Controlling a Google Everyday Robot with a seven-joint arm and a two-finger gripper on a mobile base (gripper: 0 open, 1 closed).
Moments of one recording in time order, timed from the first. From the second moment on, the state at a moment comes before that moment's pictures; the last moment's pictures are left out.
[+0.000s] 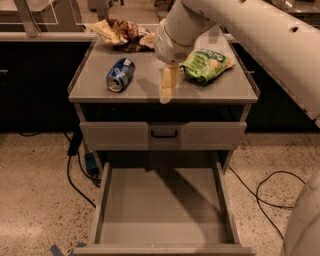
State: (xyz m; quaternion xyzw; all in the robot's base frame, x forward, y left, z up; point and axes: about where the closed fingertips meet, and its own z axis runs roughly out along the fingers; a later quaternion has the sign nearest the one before) arm 0.664 0.012 0.912 -0.81 0.52 -0.02 0.28
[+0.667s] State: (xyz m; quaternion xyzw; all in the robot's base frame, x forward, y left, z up) arm 0.717 0.012 0.914 -0.83 0.46 -0.05 0.30
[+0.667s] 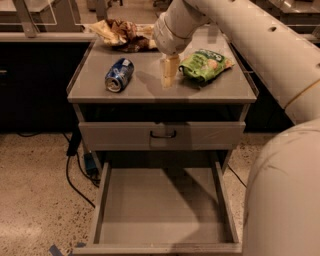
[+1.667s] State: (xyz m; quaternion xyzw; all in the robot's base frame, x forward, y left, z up) arm 0.768 0.093 0.860 -0.88 0.35 0.02 0.32
